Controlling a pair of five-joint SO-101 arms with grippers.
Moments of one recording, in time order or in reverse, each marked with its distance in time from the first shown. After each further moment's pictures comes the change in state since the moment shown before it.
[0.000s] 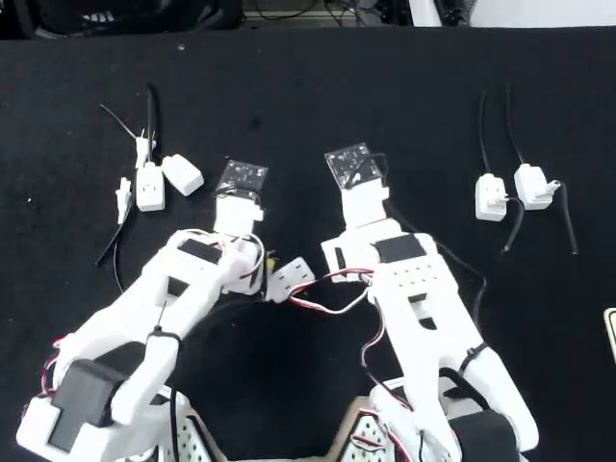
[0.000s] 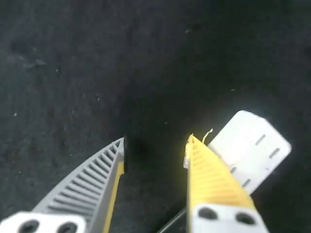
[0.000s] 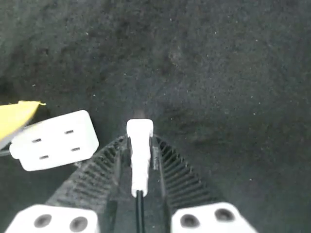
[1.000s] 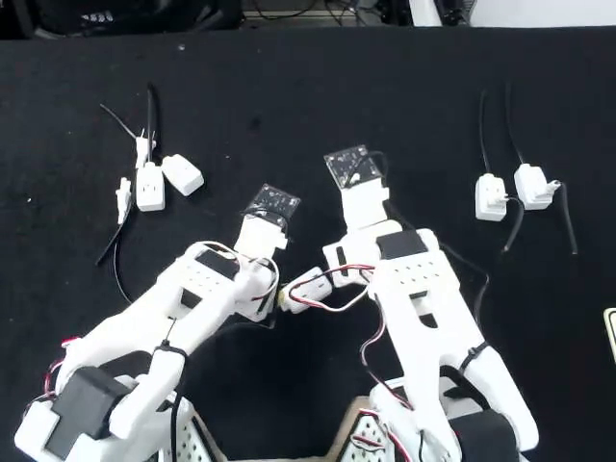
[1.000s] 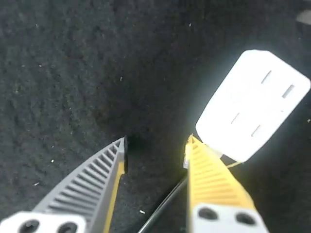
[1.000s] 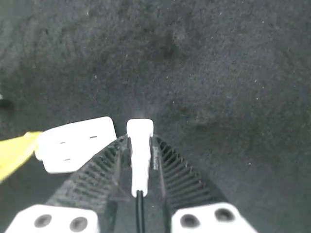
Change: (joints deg) left arm 6.9 -1.8 1.4 8.0 -4.7; right arm 0.0 0.0 -3.5 8.4 2.8
